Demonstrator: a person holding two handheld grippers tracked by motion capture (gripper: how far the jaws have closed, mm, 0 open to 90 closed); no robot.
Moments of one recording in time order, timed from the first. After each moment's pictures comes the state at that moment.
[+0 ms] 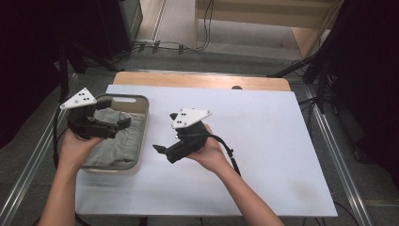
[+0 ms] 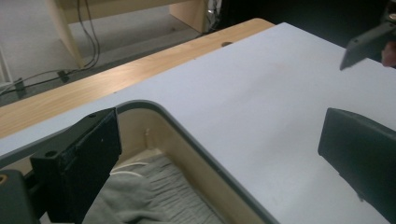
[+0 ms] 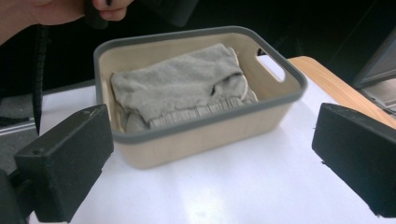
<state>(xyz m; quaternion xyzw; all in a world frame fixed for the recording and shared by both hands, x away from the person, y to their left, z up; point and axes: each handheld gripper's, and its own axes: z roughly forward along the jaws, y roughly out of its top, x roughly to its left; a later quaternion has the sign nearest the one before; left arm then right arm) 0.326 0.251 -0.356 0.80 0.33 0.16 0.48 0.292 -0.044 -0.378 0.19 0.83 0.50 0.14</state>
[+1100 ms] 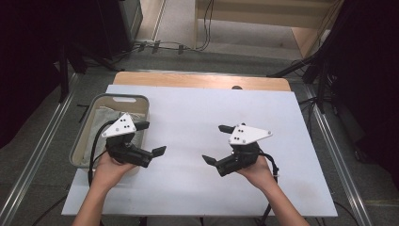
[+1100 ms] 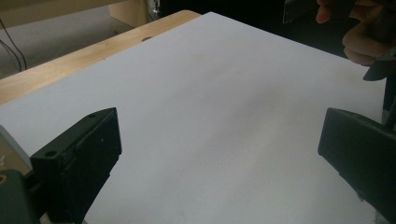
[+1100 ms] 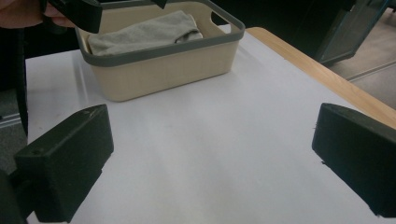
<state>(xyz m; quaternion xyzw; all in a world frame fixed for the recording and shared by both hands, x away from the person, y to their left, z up) 0.282 0.174 -0.388 0.82 0.25 0.11 0.50 0.250 -0.161 -0.400 0.24 0.82 0.50 0.17</state>
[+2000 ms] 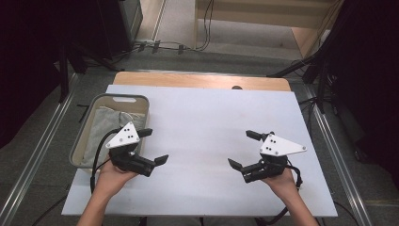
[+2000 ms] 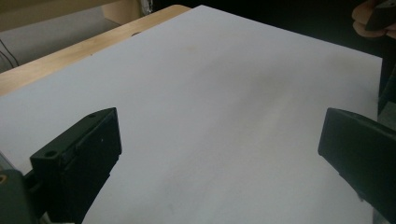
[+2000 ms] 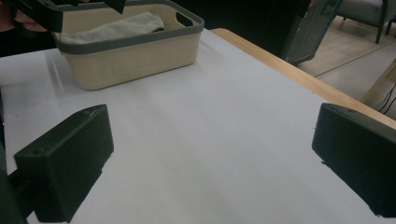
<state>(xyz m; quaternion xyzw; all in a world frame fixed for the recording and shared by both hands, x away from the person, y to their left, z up) 0.269 0.173 -0.402 0.82 0.23 0.10 0.51 0.222 -0.222 -0.412 0.28 0.79 0.51 0.22</state>
